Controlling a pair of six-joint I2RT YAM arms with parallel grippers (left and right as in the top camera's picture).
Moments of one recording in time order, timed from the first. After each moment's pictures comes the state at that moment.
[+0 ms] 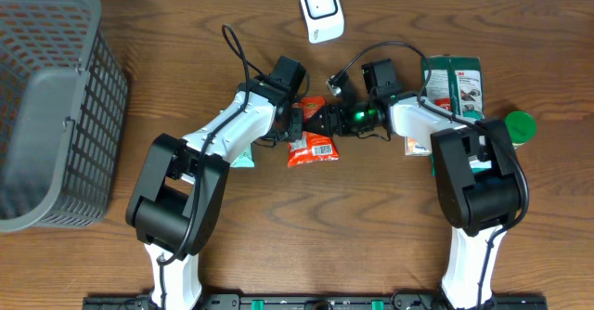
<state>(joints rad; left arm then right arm) -0.46 2.01 1.36 -0.69 0.04 -0.38 0.31 2.12 1.25 -0.25 -0.86 0.25</state>
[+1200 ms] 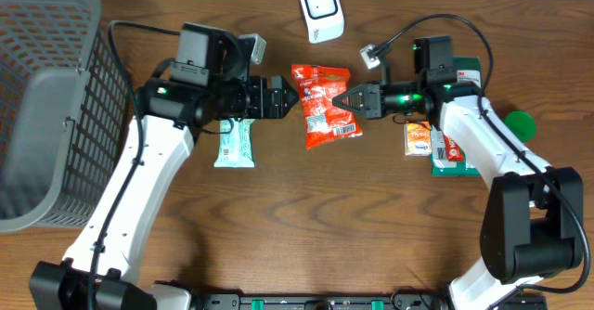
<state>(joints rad) -0.24 1.51 1.36 -0.78 0.57 -0.26 0.15 1.81 1.22 -0.35 -1.14 0.16</state>
